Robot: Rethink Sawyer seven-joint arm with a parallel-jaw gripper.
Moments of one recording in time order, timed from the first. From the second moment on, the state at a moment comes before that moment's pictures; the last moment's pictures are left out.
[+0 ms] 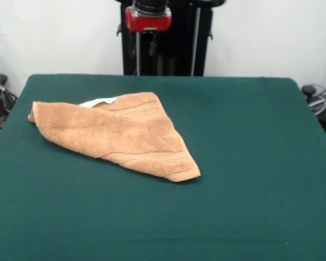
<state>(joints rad) -0.43 -0.69 -0.18 2.31 -0.37 -0.09 1.16</state>
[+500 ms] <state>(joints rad) -0.26 -0.58 -0.27 2.37 -0.28 -0.26 1.17</state>
